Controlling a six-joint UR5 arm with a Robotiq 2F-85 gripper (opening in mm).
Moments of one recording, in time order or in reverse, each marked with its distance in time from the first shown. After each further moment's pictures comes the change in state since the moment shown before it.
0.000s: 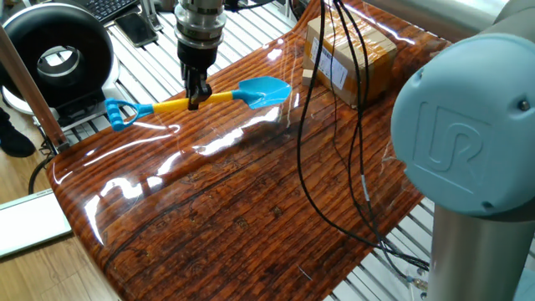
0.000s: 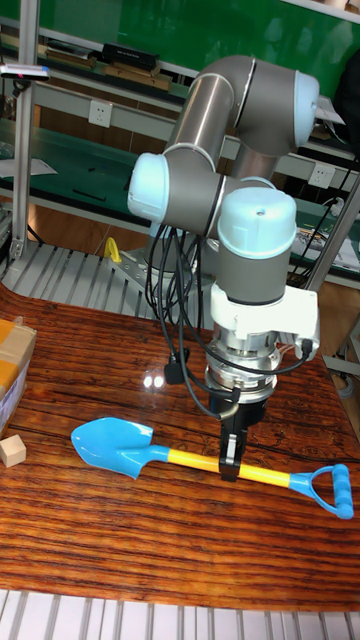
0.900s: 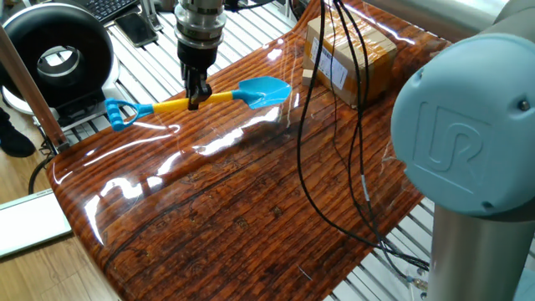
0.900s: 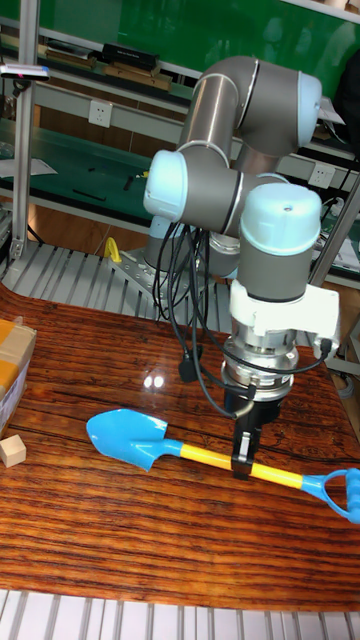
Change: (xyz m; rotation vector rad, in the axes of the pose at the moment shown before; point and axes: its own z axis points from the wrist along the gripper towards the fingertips) arm -0.010 0.004 -0.002 -0.006 0.012 0.016
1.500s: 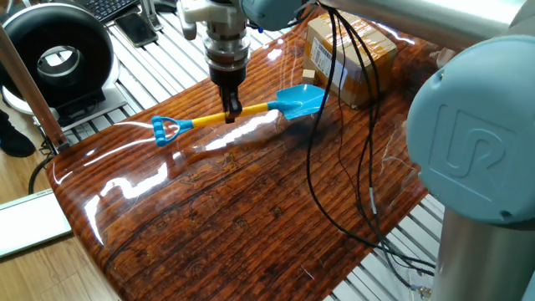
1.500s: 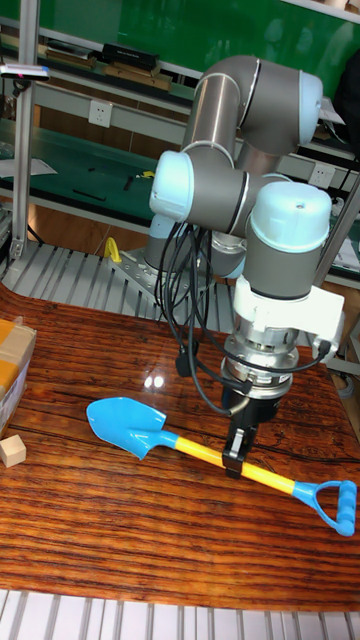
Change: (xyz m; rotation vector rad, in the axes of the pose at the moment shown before) arm 0.001 -0.002 -0.004 0.033 0.047 0.137
